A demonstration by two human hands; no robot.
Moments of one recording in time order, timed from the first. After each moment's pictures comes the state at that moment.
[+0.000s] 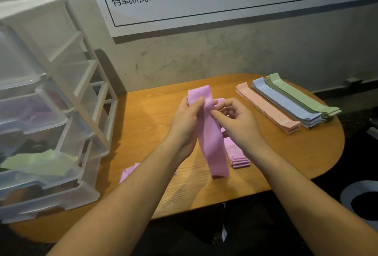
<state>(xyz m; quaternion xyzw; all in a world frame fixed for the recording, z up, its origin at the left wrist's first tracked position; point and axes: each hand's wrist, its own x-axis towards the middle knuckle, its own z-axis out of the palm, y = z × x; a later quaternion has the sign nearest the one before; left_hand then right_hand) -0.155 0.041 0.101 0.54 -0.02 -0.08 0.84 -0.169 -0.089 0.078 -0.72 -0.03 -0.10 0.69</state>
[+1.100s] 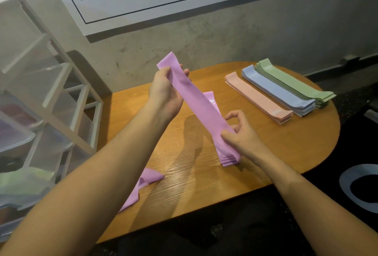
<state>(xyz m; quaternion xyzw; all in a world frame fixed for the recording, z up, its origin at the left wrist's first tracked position) -0.057 0.018 0.120 0.42 0.11 -0.06 0.90 -0.156 -0.157 0.006 -0.76 0.02 0.00 0.65</state>
